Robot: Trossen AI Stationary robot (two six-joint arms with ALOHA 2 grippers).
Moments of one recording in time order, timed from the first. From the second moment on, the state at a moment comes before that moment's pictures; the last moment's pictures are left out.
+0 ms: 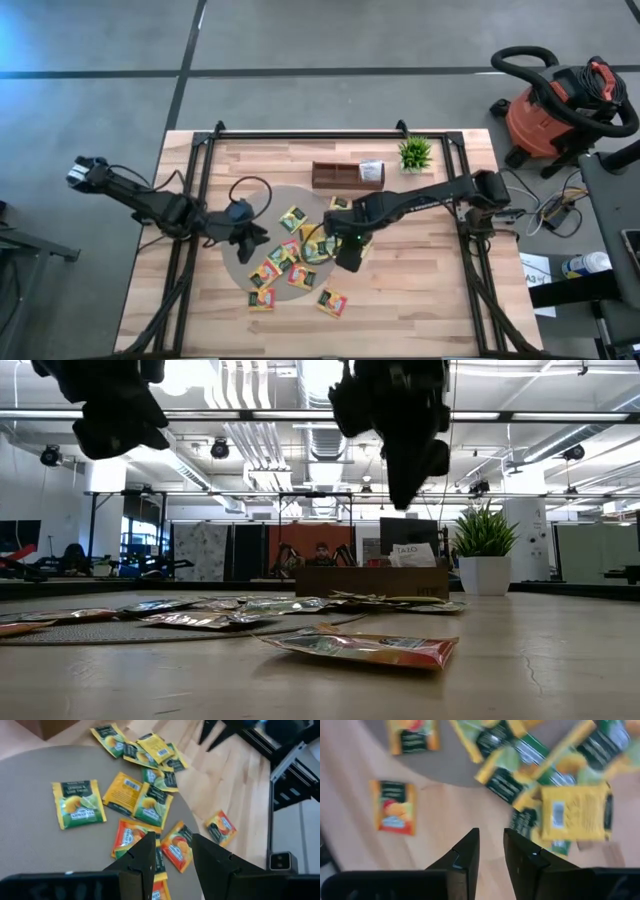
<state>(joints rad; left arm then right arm) -0.38 0.89 0.70 -0.47 -0.31 -0.87 0.14 1.88 1.54 -0.99 -0.09 0.59</state>
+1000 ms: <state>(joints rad) -0.38 0.89 0.57 -0.53 -0.37 -0.94 0.22 1.90 1.30 -0.56 -0.40 0.98</state>
